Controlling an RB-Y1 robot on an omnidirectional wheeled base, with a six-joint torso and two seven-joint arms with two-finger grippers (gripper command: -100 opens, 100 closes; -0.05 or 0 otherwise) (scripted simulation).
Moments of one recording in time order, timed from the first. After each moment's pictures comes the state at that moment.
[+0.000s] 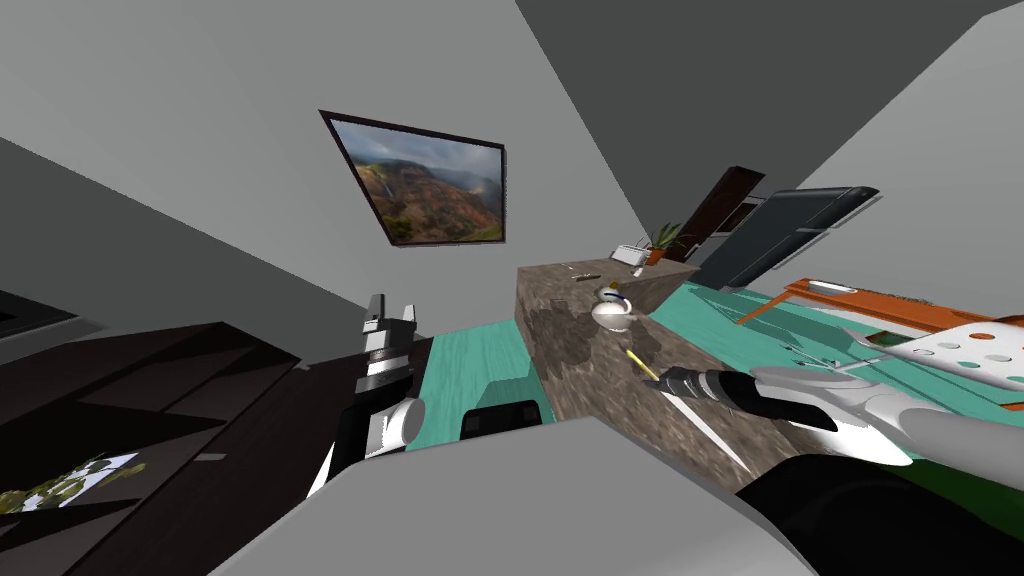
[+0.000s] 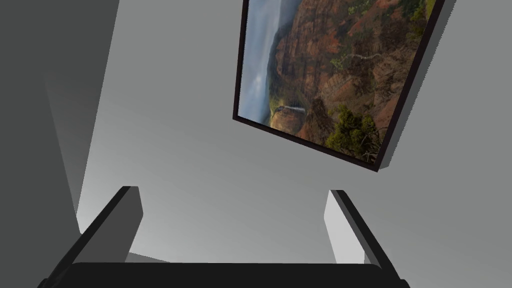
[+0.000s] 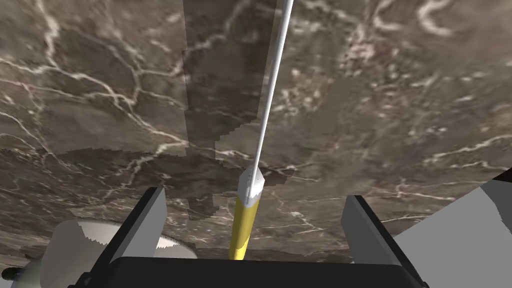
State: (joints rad) left arm 0.49 -0.04 -0.07 -2.23 0.10 -0.39 -0.07; right arm 0.74 -1.68 0.30 -1.39 0.20 -0.43 0.13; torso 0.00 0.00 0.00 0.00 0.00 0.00
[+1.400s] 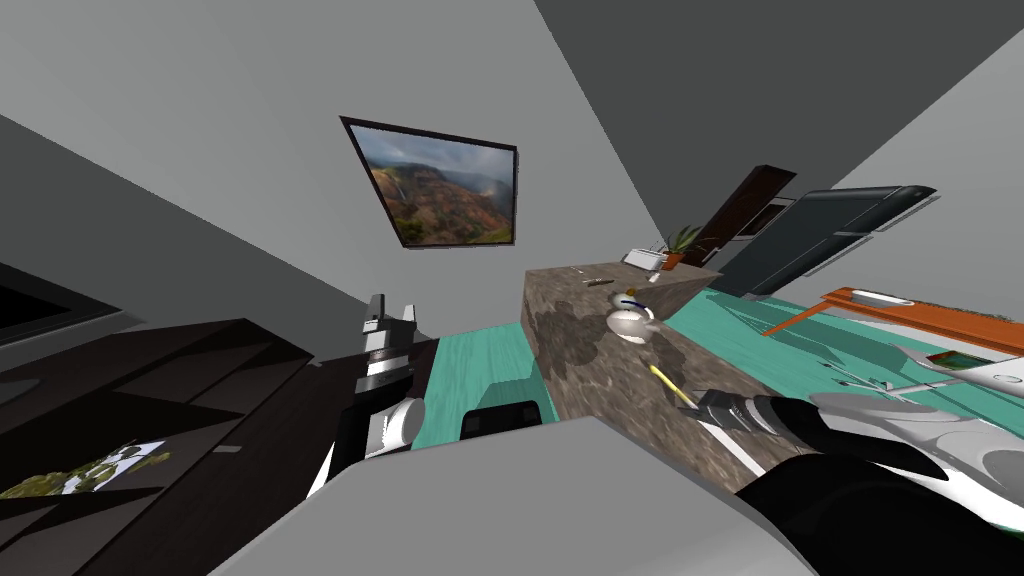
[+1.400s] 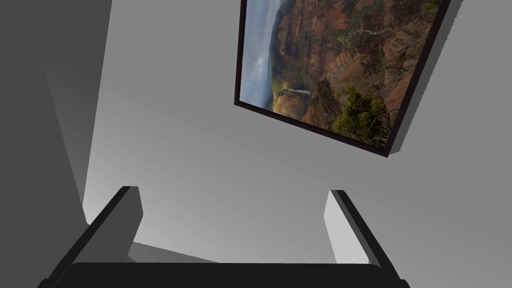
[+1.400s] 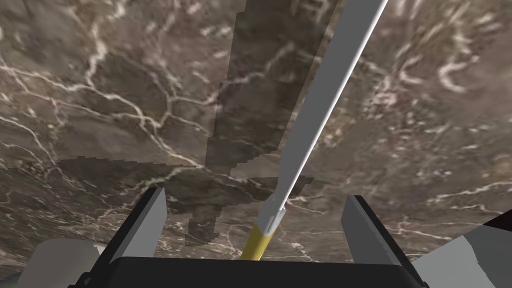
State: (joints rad) left arm 0.49 -0.04 -0.07 -2.23 0.10 -0.39 -0.07; right arm 0.72 -1.60 0.37 -1.11 0.27 -0.63 0.23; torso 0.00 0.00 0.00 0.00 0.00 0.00
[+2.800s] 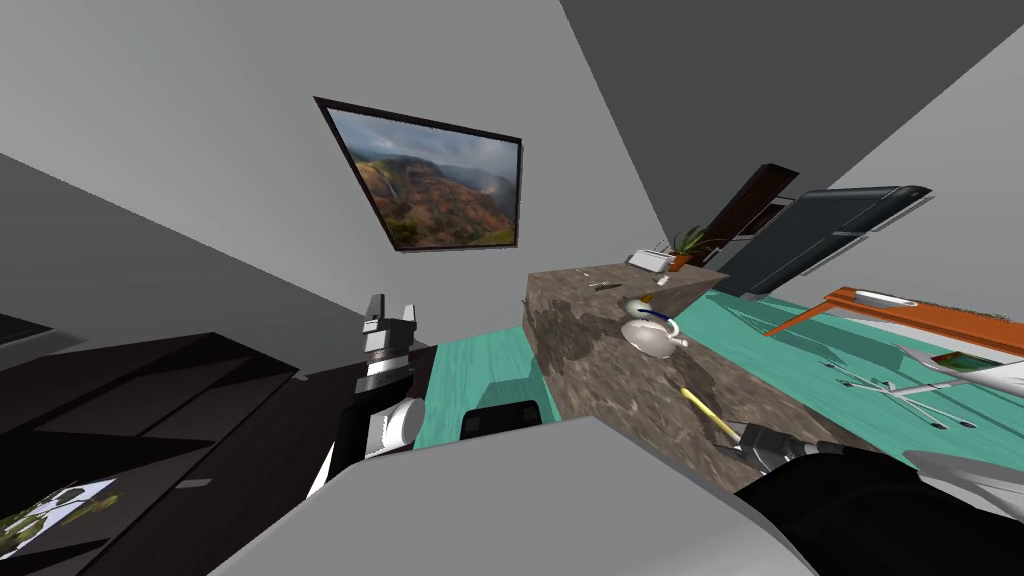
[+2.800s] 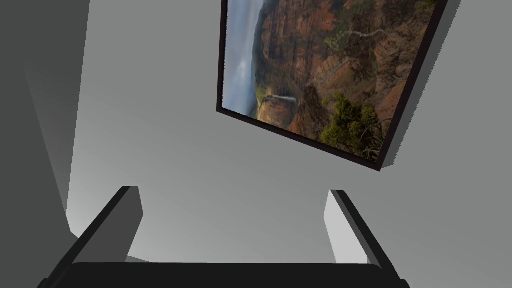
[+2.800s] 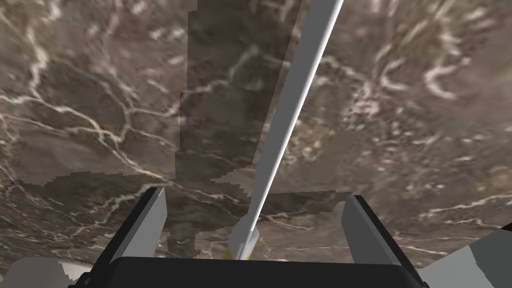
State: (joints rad) left arm 0.49 -0.04 -0.07 -2.23 0.10 -0.39 -0.07; right arm 0.66 -1.39 0.34 -0.75 0.37 -0.89 0.40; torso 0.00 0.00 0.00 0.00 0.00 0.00
